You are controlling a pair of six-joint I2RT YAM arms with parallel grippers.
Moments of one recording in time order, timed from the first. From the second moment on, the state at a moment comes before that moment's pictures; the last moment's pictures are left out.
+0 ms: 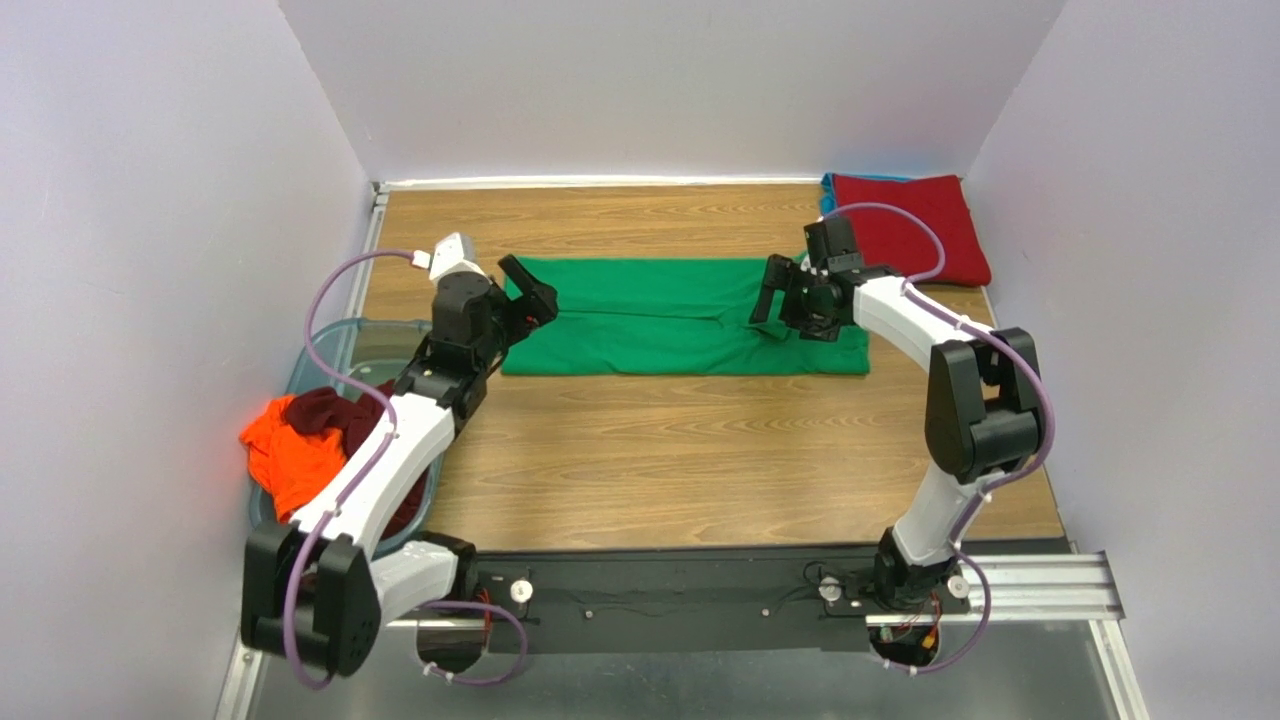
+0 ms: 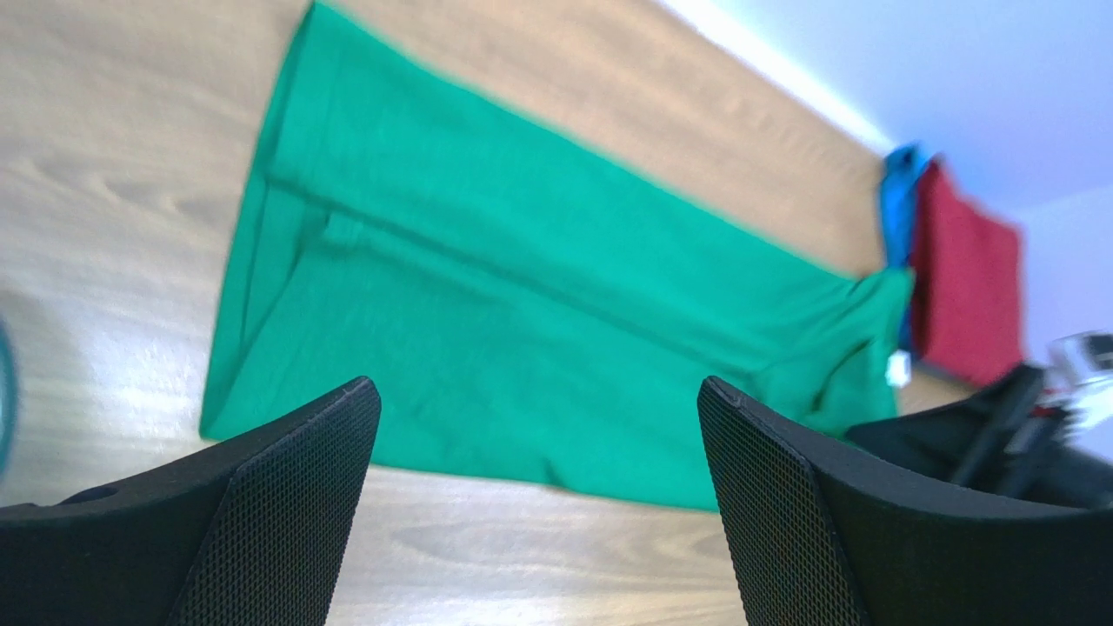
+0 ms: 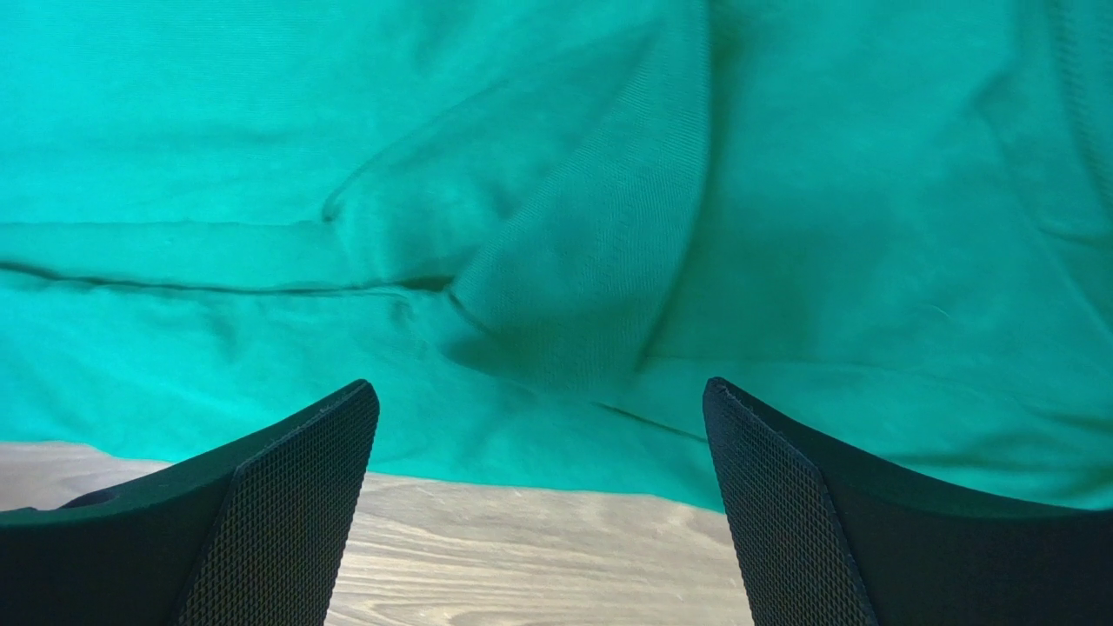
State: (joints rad) left arm -0.27 1.14 0.75 -0.02 -0.12 -0.69; right arm 0.23 1.78 1.22 -0.41 -0.07 0.47
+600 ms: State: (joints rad) left arm -0.26 1.02 0.73 -0.03 -0.29 -0.67; right arm 0.23 1.86 1.22 -0.31 -0.16 0.47
